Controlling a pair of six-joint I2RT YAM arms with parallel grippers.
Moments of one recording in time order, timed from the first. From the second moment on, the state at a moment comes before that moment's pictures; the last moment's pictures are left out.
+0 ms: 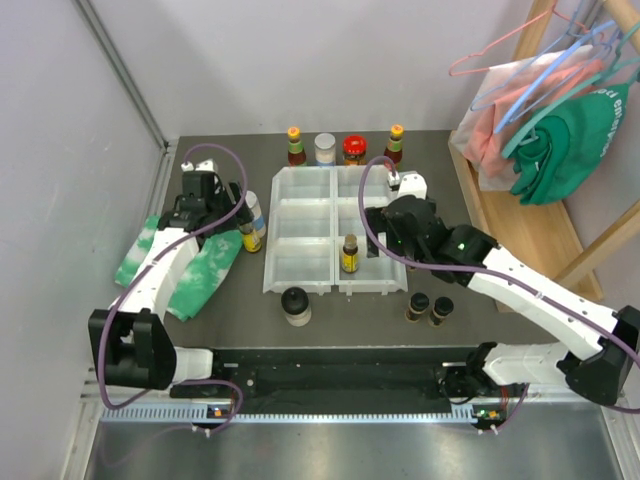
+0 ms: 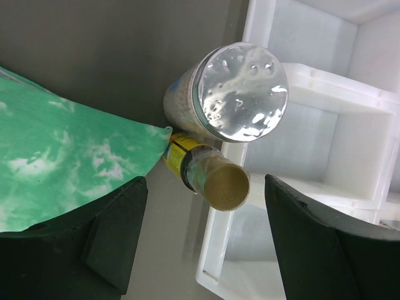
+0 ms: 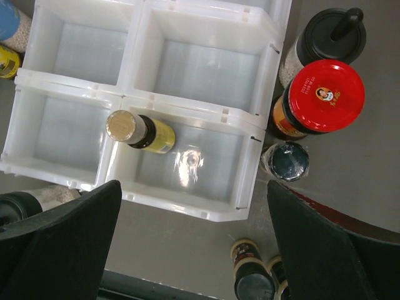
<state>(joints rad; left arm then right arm) -0.08 1.31 1.04 -0.46 0.03 -0.42 0.87 1.20 1.19 -0.70 0.47 0.48</state>
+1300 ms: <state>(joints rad) -0.09 1.36 1.10 -0.58 -0.05 -0.38 0.86 1.14 1.12 -0.70 0.50 0.50</state>
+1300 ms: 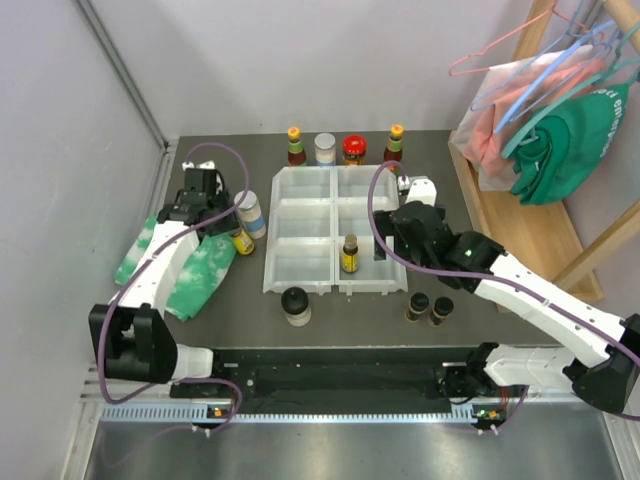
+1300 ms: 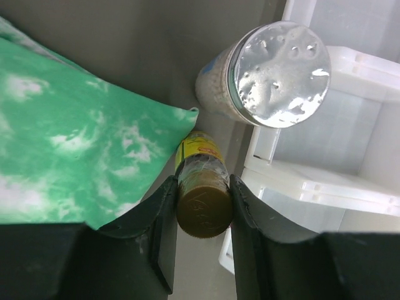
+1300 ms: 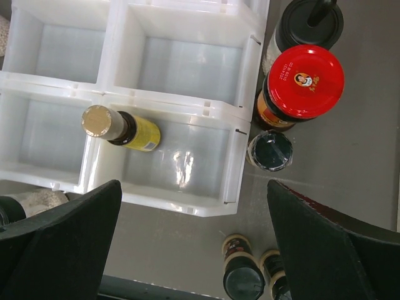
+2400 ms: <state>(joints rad) -0.75 1.38 1.52 -0.66 0.17 -0.24 0.75 0.86 1.12 -0.94 0.74 0.66</state>
